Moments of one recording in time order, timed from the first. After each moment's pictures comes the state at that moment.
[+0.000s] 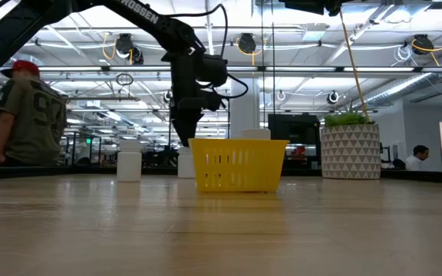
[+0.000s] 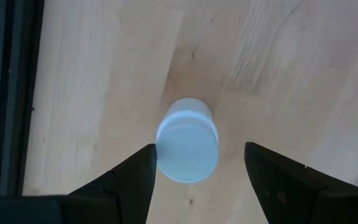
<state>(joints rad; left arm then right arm) 0.51 2.08 1.75 -1.08 0.00 0.22 -0.04 0.94 0.71 0.33 0.47 -0.30</state>
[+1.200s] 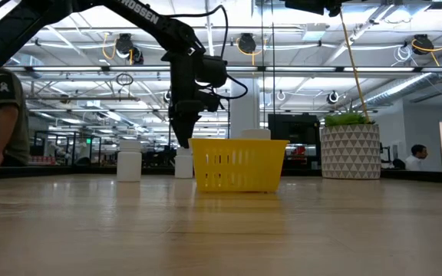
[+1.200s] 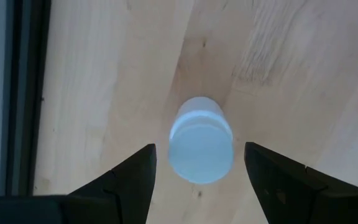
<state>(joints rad) 0.51 2.08 1.75 -1.10 -0.04 0.22 -0.04 0.94 0.71 0.33 0.47 -0.27</state>
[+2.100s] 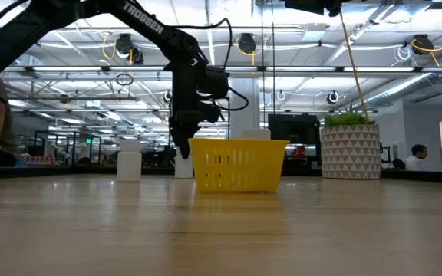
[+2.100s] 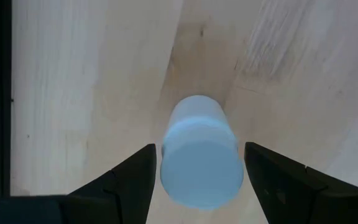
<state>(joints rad) 0.51 2.14 1.75 -1.10 -0.03 0.23 -0.04 0.94 0.71 0.33 0.47 -0.27</state>
